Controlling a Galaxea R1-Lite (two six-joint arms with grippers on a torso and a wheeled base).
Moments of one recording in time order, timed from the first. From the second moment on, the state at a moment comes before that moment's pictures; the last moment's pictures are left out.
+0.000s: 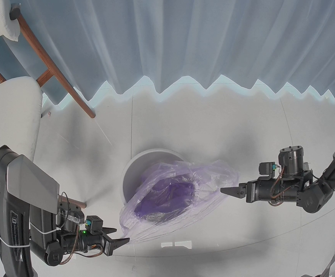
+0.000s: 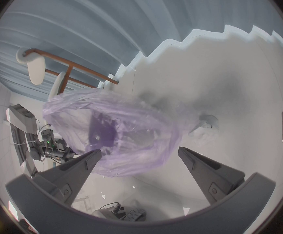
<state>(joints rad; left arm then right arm) -0.31 2.35 -0.11 -1.55 -0.40 0.09 0.31 1.97 -0.60 -0.77 0.45 0.22</state>
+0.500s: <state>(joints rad) -0.32 2.13 -0.02 -1.55 -0.47 0.08 0.37 1.82 -0.46 -0.86 0.44 0.47</state>
